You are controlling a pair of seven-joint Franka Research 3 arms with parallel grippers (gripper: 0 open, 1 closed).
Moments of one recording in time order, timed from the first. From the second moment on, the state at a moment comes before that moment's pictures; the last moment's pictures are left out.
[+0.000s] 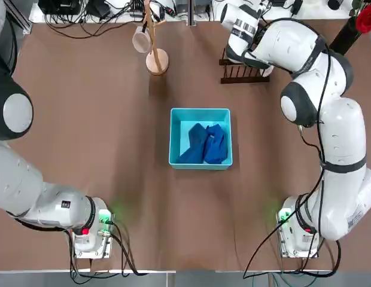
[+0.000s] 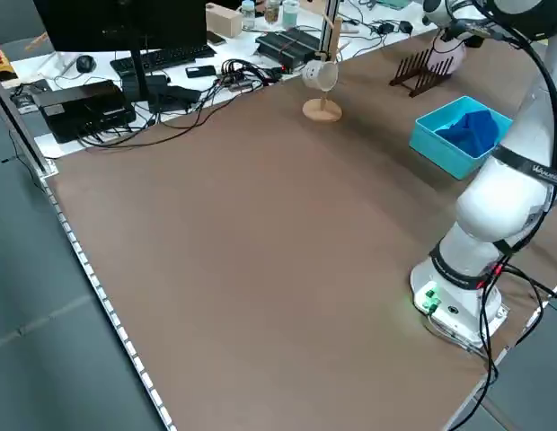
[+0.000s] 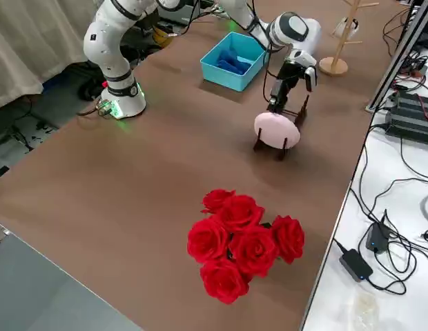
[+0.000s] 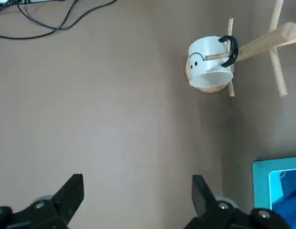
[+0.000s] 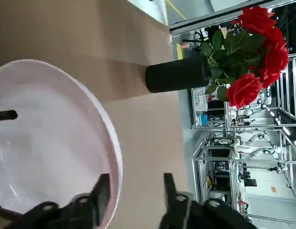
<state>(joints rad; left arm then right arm) -0.11 0.14 -0.03 -1.39 -0.02 1.60 0.00 0.57 0.80 -0.17 -1.31 -0.83 1.50 0.78</state>
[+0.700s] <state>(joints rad) -0.11 0.14 -0.03 -1.39 -0.02 1.60 0.00 0.59 0.80 -0.16 -1.29 -0.82 1.51 0.82</state>
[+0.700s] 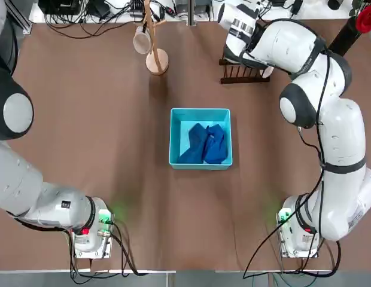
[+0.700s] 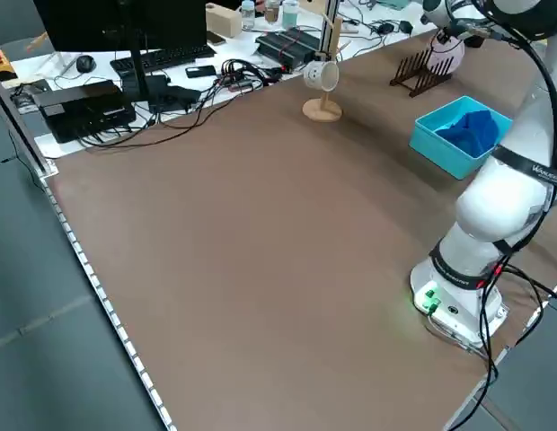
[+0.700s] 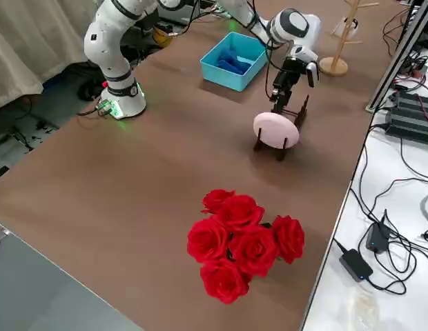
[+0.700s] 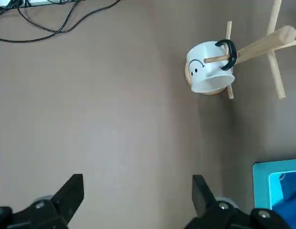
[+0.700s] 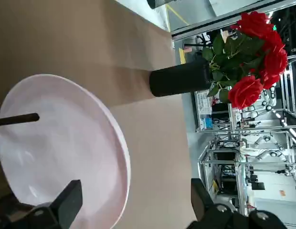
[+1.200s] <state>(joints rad) -0.12 0.14 -0.07 -1.39 -0.02 1.55 0.00 0.64 0.77 -0.16 -1.23 -0.61 1.49 0.86</state>
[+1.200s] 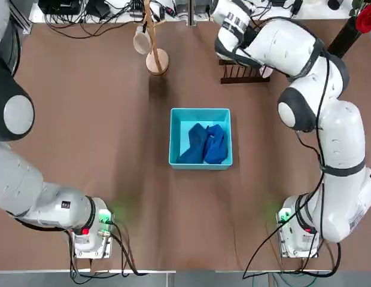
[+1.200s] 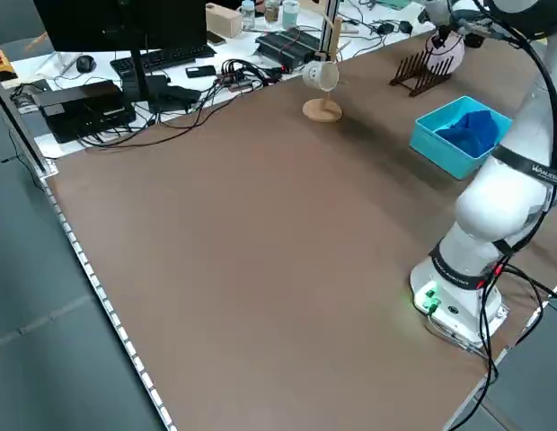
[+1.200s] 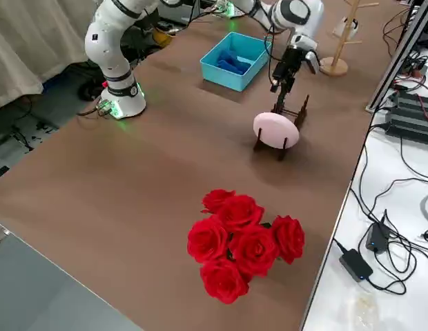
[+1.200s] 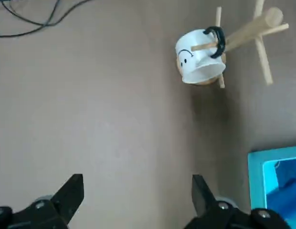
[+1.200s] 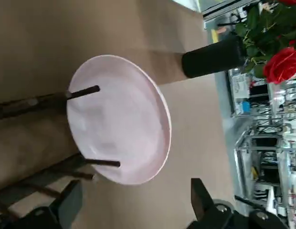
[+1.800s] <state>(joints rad) -0.12 0.07 -0.23 -1.50 -0.04 1.46 -0.01 0.49 0.42 -0.18 -1.20 -0.31 1.41 0.63</state>
